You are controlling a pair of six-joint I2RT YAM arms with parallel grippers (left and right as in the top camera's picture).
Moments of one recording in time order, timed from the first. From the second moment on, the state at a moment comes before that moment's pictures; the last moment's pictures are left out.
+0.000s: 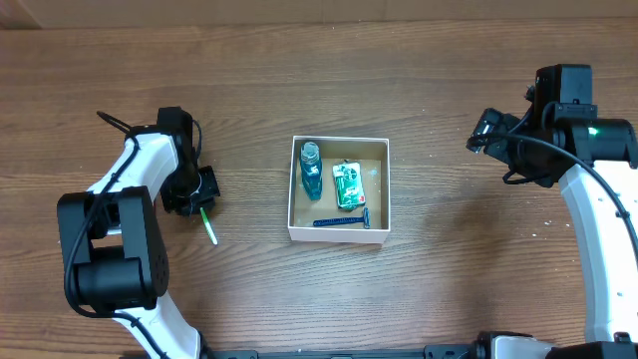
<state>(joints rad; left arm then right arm) 0.07 1.94 1.22 -0.94 0.01 -0.29 -0.06 1.45 1.40 -1.11 -0.04 0.41</state>
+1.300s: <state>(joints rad) -0.71 1.73 1.41 -0.92 -0.17 -0.08 -0.06 1.45 1.40 -1.10 -0.04 0.41</state>
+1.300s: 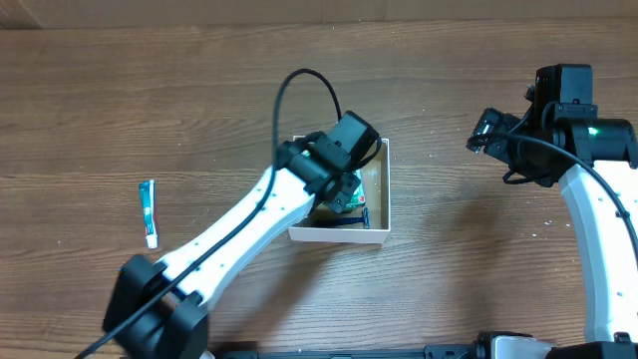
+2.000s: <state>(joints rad) -0.77 1.88 1.64 -1.16 -0.19 0.03 -0.06 1.45 1.40 -1.10 -0.04 0.41</state>
